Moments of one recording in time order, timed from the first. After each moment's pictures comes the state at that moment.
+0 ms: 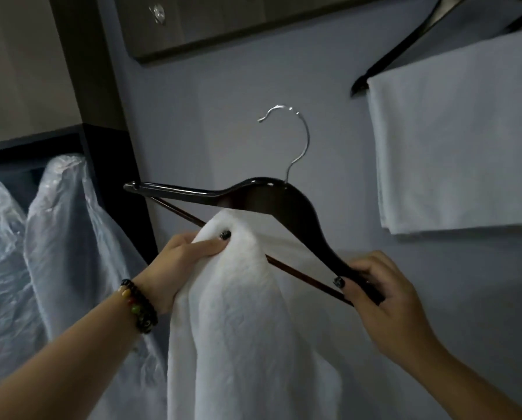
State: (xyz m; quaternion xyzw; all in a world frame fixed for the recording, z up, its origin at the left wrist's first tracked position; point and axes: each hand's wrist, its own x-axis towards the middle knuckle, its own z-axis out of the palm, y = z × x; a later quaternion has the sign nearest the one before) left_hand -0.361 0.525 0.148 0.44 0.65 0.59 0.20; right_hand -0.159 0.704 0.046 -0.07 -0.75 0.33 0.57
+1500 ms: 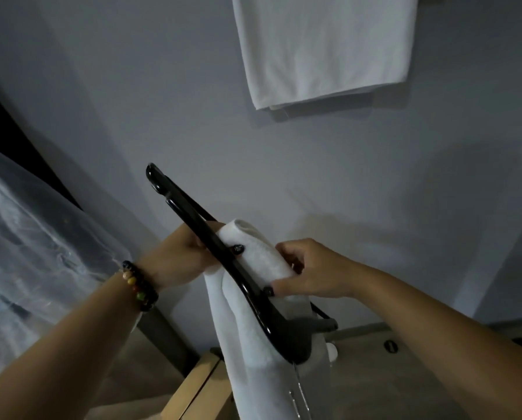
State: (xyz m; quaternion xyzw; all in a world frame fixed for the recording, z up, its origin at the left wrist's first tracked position) left_hand -0.164 0.567 0.007 0.62 0.63 0.39 0.26; right_hand 0.031 0.698 -0.057 -0.14 -0.83 0.52 0.14
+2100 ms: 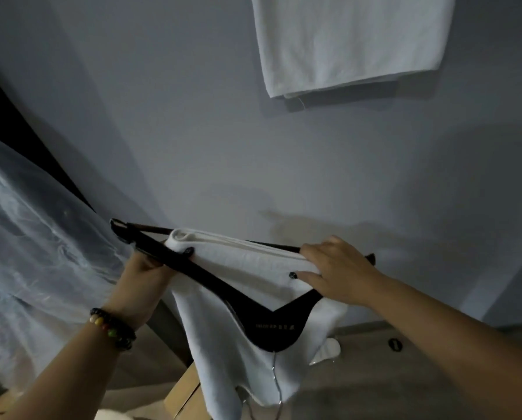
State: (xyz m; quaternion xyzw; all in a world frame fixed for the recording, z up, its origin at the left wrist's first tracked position) left_hand -0.214 0.533 -0.052 0.39 0.62 0.63 0.25; right_hand 0.012 0.748 -0.119 -0.12 -0.96 0.04 0.27
